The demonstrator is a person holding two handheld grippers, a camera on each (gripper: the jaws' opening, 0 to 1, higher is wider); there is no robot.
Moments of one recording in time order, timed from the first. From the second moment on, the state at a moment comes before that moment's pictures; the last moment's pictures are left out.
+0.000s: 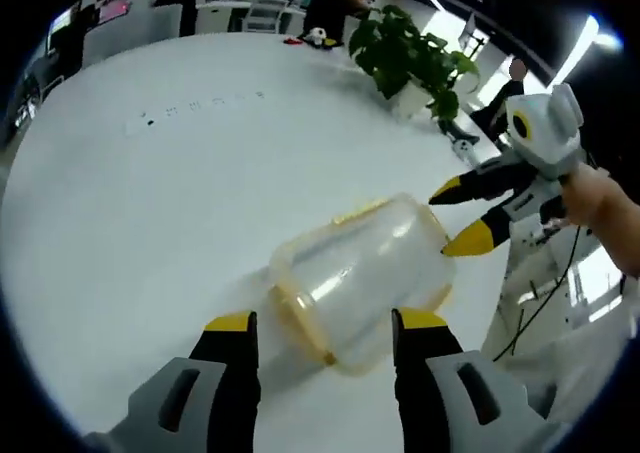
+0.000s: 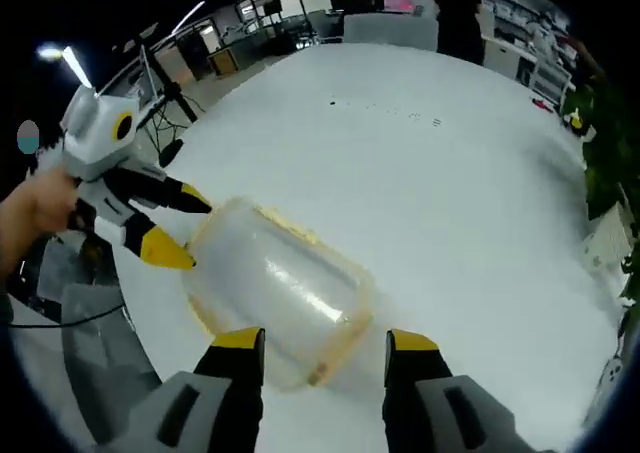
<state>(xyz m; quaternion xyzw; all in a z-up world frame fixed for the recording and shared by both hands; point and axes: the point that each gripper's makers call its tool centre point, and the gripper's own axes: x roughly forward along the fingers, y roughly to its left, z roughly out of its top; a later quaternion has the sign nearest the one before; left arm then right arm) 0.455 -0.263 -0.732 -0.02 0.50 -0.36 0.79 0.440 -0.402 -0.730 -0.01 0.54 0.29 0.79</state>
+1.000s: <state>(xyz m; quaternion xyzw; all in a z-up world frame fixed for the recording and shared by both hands) 0.455 -0.277 -0.739 0.00 0.51 -0.33 0.79 0.429 -0.380 -0.741 -0.01 0.59 0.27 0.77</state>
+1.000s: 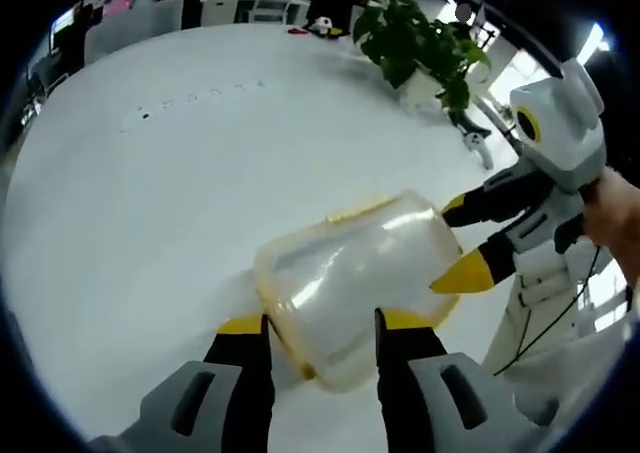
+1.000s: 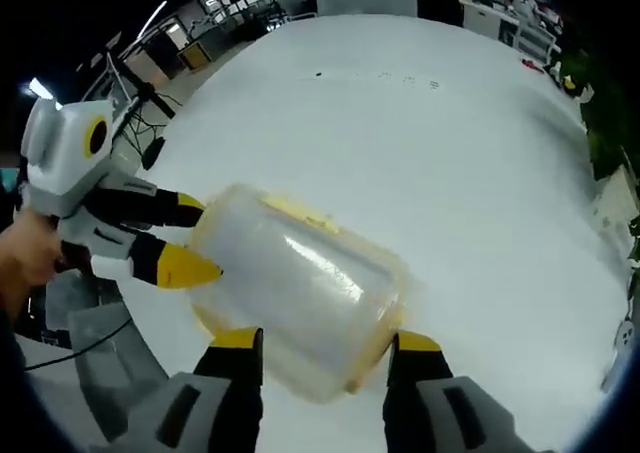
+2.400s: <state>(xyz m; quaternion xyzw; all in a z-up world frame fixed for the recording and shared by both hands) 0.444 -0.274 -0.717 0.12 0.44 -0.42 0.78 0.424 -0.396 -0.704 -0.15 0.50 0.36 0.77</state>
